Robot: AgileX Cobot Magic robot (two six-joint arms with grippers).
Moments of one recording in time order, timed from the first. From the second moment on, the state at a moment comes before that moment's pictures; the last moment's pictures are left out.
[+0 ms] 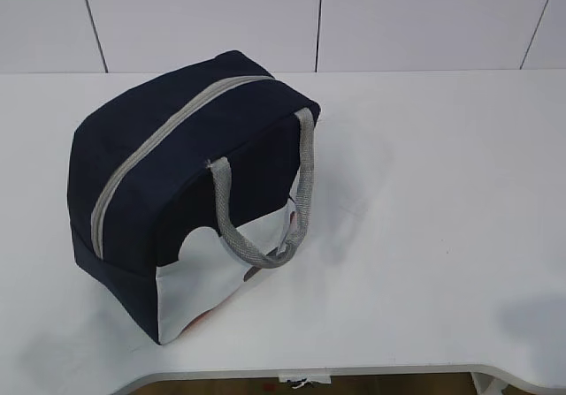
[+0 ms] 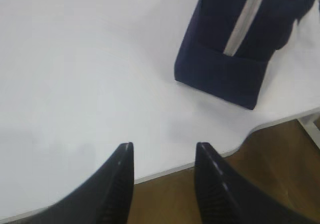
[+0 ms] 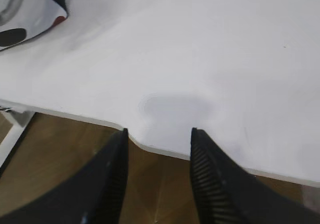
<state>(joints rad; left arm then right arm) -0.18 0.02 -0.53 -0.06 1.12 0.05 0.17 -0.02 -0.50 -0.05 1.14 -0.05</state>
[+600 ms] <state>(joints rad) -0.03 0.02 -0.53 -0.06 1.12 0.05 0.02 -0.02 -0.50 -0.05 1.14 -0.05</state>
